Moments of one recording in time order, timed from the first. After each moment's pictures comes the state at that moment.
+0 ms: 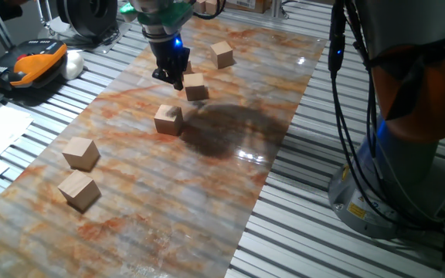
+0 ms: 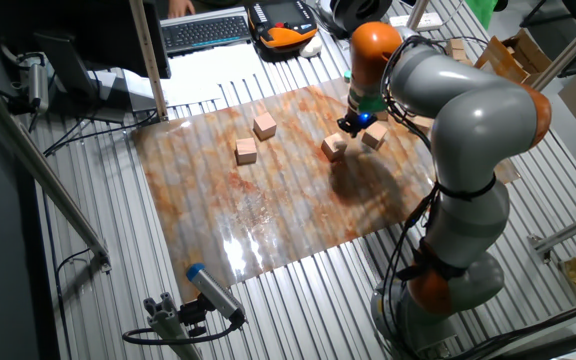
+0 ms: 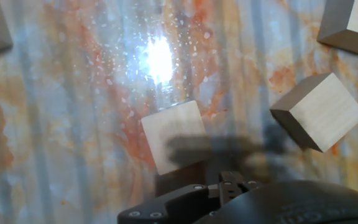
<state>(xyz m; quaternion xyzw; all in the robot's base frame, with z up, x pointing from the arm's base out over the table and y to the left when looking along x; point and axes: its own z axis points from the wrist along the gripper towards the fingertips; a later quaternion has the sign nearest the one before) 0.547 -0.033 0.147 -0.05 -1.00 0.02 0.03</state>
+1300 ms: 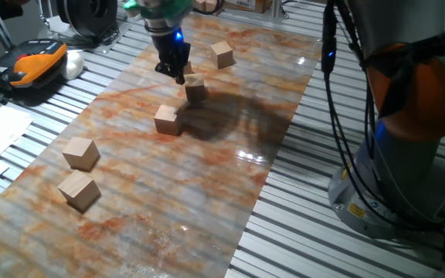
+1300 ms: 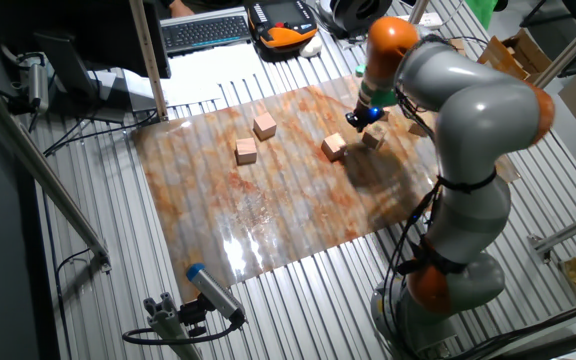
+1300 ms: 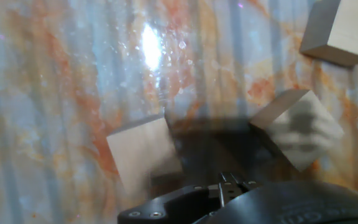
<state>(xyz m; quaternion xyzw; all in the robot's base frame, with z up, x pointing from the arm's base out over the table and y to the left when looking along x) 0.558 -0.059 0.136 -0.05 -1.00 0.03 0.05</state>
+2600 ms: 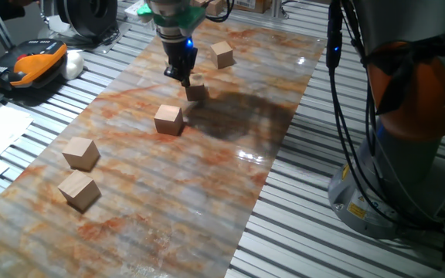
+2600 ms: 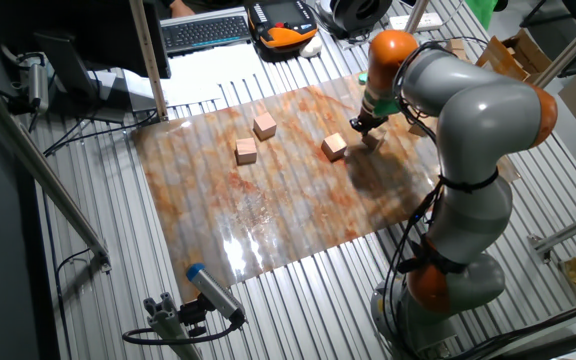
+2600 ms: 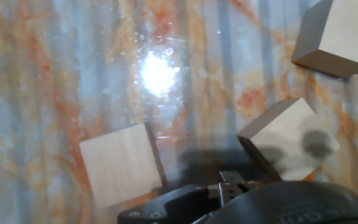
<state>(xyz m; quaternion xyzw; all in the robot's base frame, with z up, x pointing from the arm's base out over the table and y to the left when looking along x) 0.556 -0.083 0.114 -0.04 -1.00 0.02 0.00</state>
